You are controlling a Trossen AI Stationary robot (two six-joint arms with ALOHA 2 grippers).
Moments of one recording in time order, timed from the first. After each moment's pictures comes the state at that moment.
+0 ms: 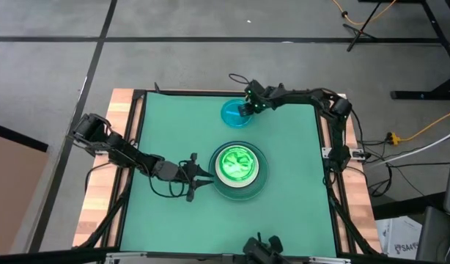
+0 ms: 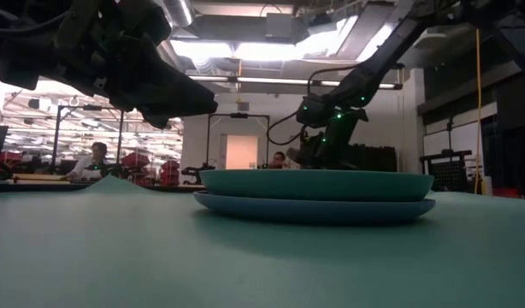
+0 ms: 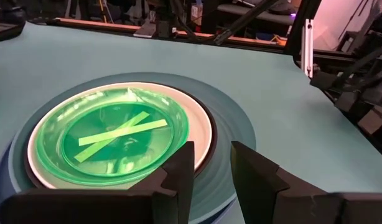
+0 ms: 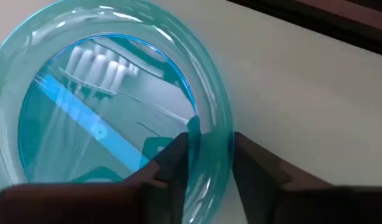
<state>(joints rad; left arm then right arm) -0.35 1.57 0.41 0.90 -0.35 -0.22 -0.63 2.02 1.26 -0.34 0.00 0.49</state>
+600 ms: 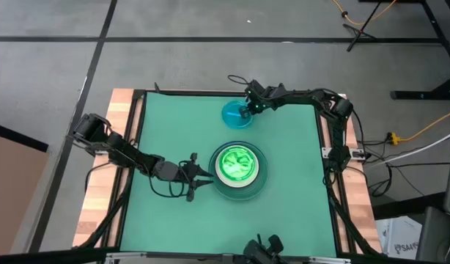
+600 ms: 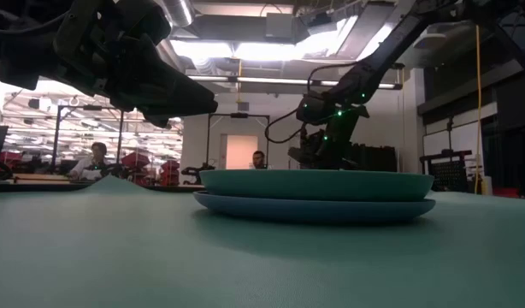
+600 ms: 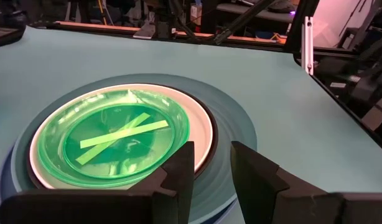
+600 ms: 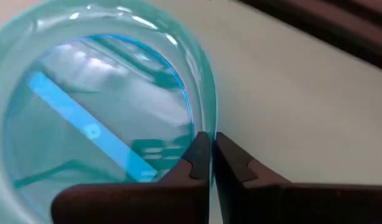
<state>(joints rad) -0.35 1.57 0.41 0.90 -0.35 -0.20 -0.62 2.00 1.26 -0.36 0.03 0.41</state>
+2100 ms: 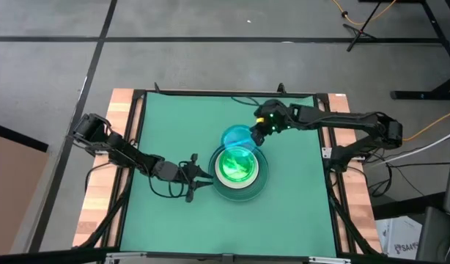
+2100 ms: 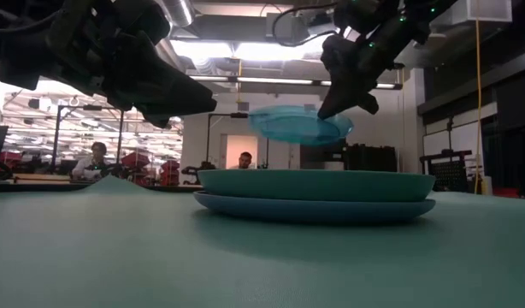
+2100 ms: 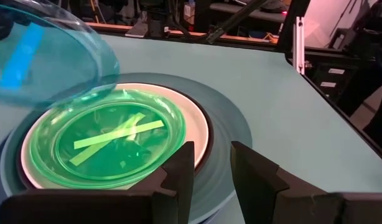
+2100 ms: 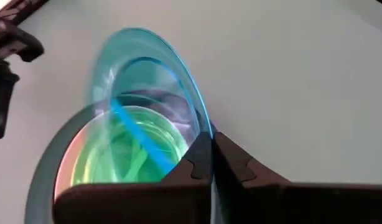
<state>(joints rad) -0.35 1.57 0.41 0.90 -0.32 -0.21 -0.29 1.40 1.00 -0.42 -0.08 0.39</state>
